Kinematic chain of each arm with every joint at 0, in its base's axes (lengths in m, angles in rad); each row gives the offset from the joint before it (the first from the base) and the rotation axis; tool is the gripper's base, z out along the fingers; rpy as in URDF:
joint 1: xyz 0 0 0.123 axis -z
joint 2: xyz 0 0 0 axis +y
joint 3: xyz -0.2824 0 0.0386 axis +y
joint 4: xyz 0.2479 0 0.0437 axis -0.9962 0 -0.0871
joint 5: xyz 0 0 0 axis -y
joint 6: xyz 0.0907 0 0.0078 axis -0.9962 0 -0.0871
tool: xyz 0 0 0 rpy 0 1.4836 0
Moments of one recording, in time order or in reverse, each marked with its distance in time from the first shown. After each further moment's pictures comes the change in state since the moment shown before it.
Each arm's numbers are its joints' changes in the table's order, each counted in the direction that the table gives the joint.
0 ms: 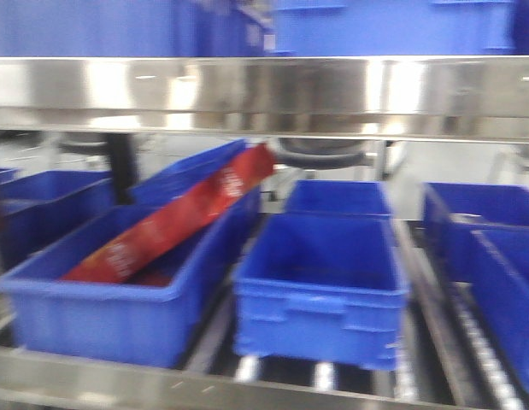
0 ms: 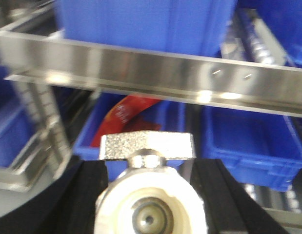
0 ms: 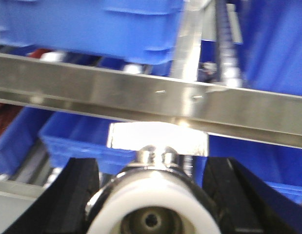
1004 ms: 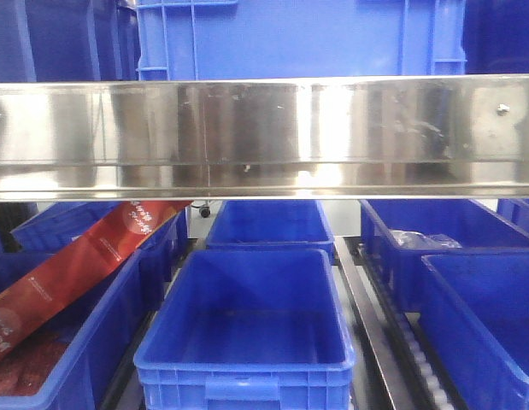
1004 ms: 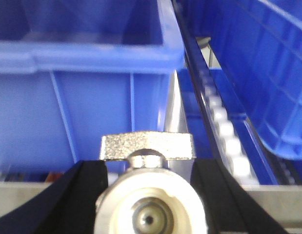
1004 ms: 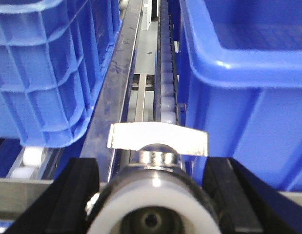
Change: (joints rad) left arm 0.000 0.000 0.000 0.002 0.013 0.000; right arm 0.000 0.000 0.000 0.002 0.000 0.000
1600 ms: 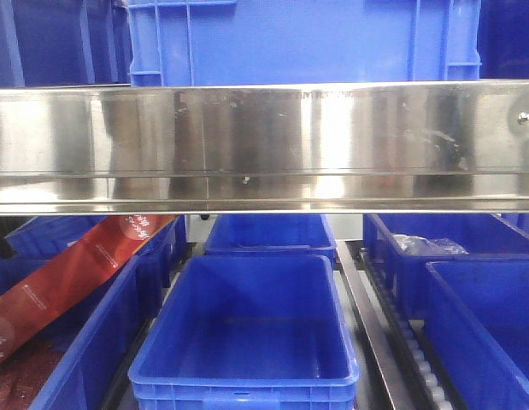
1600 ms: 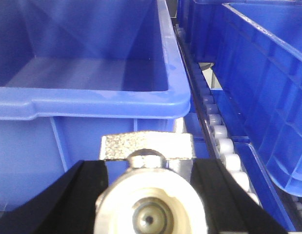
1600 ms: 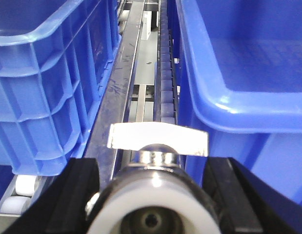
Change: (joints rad) left arm 0.000 0.000 0.000 0.000 0.062 0.000; right arm 0.000 0.000 0.000 0.000 0.030 0.000
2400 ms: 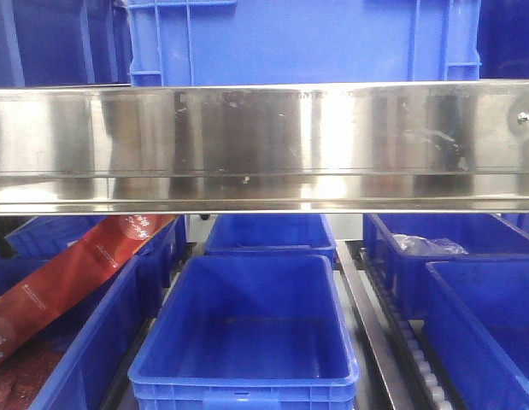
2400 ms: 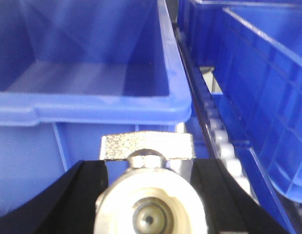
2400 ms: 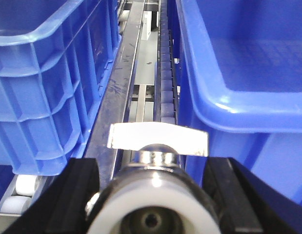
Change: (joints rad) left arm 0.000 0.000 0.000 0.000 0.023 0.000; right arm 0.000 0.000 0.000 0.000 0.000 0.000
